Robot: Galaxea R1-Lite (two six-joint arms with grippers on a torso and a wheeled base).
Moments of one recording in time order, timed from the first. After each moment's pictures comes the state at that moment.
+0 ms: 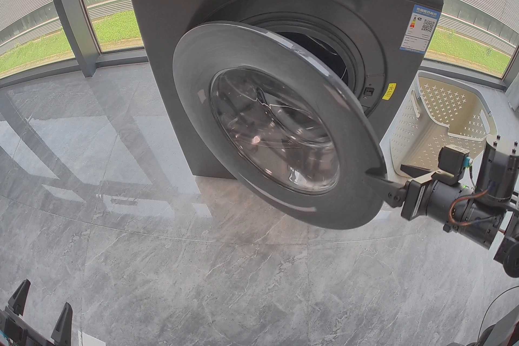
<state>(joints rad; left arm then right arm) 0.00 0.01 -0.02 0.00 -0.03 0.01 0.52 1.47 -0.48 -0.84 -0.06 0.19</state>
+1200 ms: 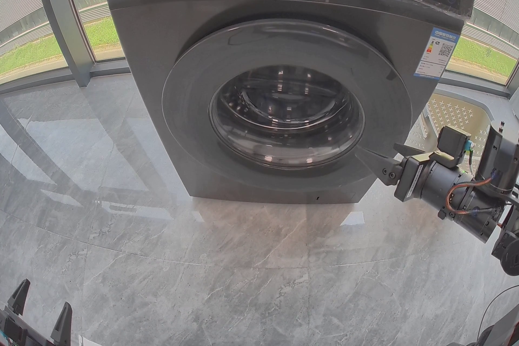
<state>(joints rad) 0.00 0.02 -0.02 0.00 -0.03 0.02 0.58 1.49 -0.54 -0.92 -0.10 0.24</state>
